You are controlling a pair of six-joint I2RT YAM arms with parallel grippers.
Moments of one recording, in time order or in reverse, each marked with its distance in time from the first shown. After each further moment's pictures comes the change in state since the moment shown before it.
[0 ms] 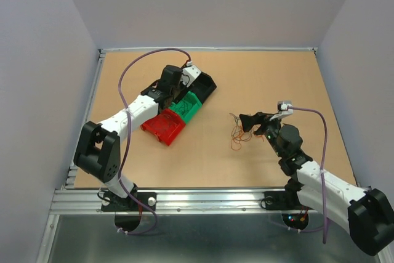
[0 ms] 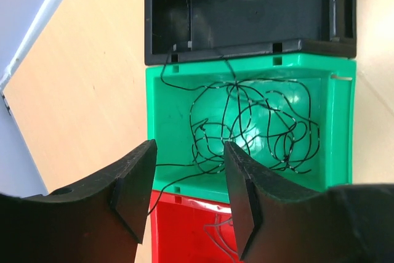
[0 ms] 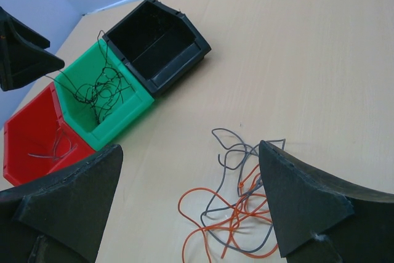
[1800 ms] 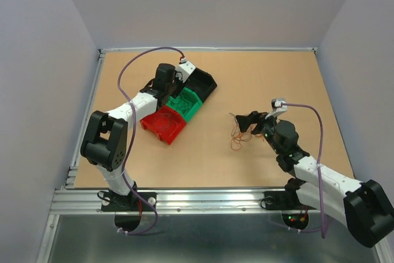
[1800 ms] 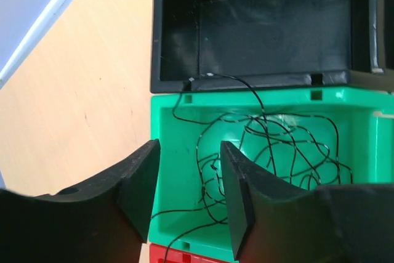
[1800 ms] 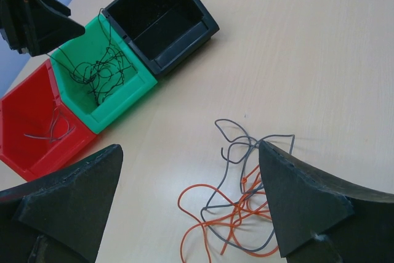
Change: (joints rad) left arm 0.096 0.116 -0.038 0.240 0.126 0.019; right arm 0.000 0.084 0.034 -0.012 -0.053 -0.022
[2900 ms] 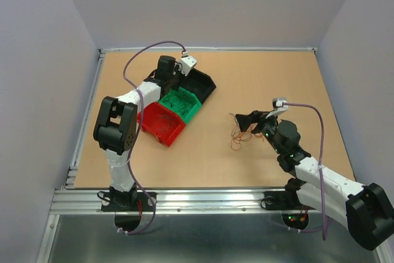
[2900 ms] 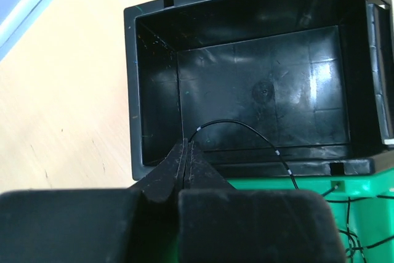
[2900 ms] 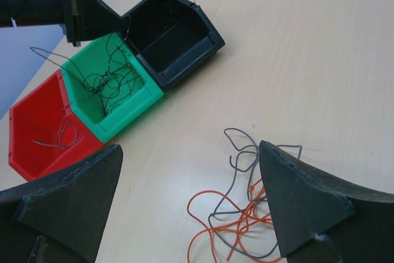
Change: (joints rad) left arm 0.063 0.229 0.213 -0.023 0.202 -0.024; right arm 0.000 -0.019 0.013 0.000 -0.024 -0.007
